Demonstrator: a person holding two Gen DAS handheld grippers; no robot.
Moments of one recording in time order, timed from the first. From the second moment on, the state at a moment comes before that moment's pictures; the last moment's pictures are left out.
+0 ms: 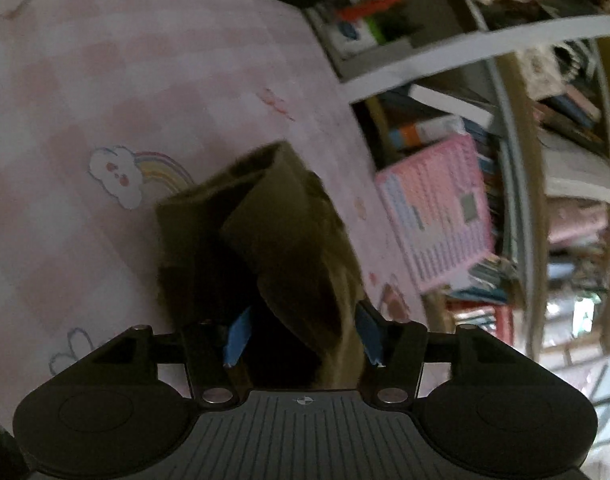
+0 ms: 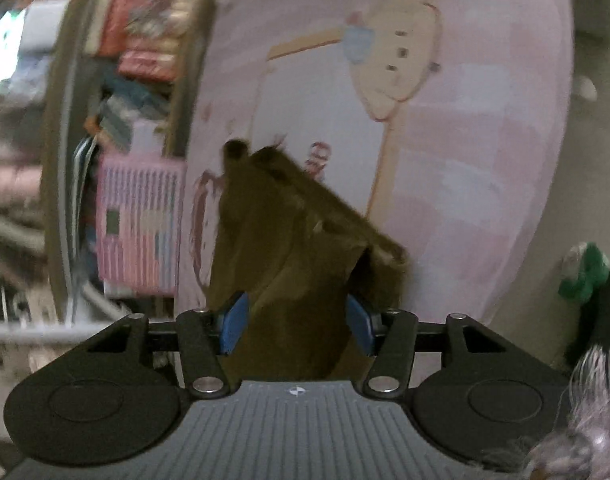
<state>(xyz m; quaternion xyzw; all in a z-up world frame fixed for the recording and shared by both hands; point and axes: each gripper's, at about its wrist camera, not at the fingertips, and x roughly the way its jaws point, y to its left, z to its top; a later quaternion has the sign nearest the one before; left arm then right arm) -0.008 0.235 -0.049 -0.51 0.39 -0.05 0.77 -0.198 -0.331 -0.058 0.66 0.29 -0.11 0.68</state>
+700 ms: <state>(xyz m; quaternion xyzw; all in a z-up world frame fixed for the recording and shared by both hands) -0.030 0.256 -0.076 -0.45 0.44 -0.04 0.77 -0.207 -0.347 -0.021 0.59 0.34 -0.12 0.73</state>
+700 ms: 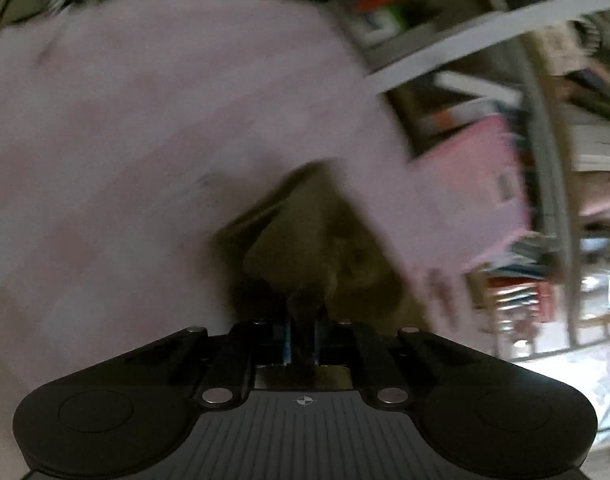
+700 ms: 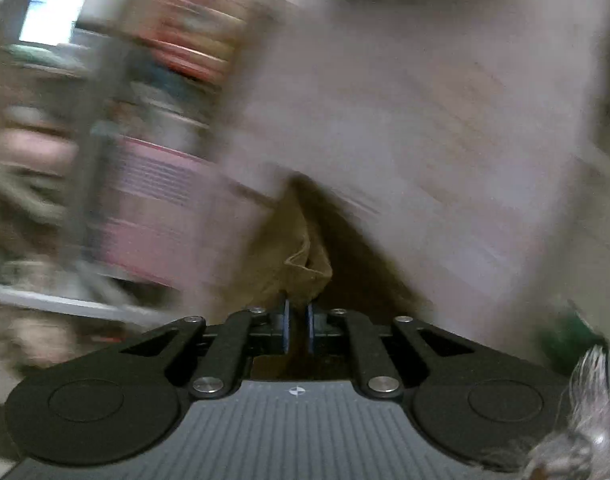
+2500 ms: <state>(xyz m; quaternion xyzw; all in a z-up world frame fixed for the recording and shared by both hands) 0.008 0.187 -0.029 -0.44 0.32 0.02 0.84 -0.046 -0.368 0.011 0.35 0.34 -0.04 0.87</state>
